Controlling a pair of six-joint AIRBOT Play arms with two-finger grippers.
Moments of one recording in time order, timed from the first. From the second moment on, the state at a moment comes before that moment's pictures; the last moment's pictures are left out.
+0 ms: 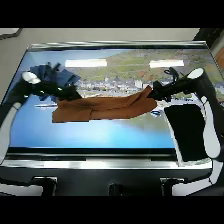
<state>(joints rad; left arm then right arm) -0.09 -1.60 1.46 0.84 -1.17 -1.37 -0.13 -1.70 1.59 -0.82 1.38 1.51</state>
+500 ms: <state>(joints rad) -0.50 -1.88 1.39 0.38 -0.86 -1.37 -0.02 -1.30 1.59 -0.75 1.52 1.67</state>
